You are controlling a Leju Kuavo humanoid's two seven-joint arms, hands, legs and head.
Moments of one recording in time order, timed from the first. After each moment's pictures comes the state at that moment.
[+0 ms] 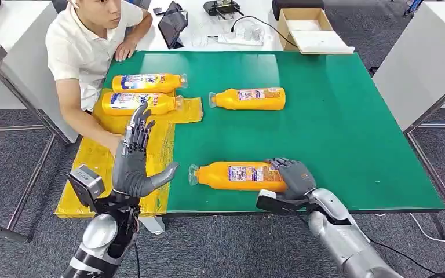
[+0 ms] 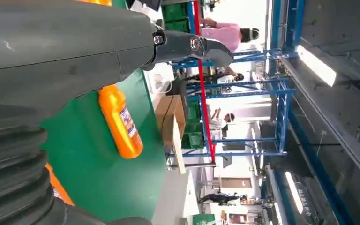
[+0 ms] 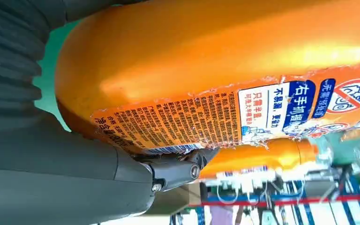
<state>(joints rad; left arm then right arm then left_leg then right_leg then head) -0.19 -0.08 -0.37 -1.58 0.10 0.11 -0.38 -0.39 -0.24 0.39 -0.87 0.79 -0.21 -0.33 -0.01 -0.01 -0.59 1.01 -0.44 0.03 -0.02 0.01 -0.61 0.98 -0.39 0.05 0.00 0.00</state>
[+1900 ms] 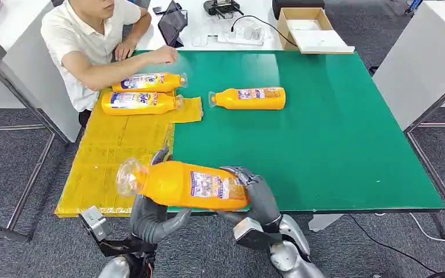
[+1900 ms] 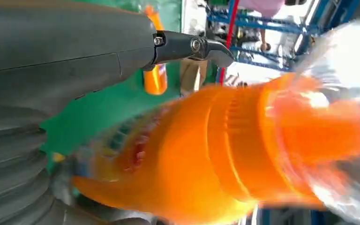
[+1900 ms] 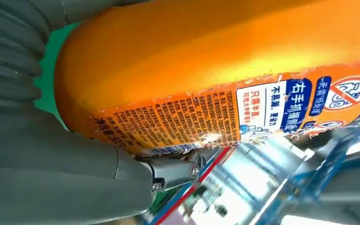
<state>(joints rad) 0.04 -0.14 -0.44 -1.61 0.24 -0.01 -0.43 -0.09 0.01 0.38 -1.35 0.43 -0.11 -0.53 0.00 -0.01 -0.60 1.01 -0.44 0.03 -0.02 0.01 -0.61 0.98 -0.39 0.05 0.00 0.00</state>
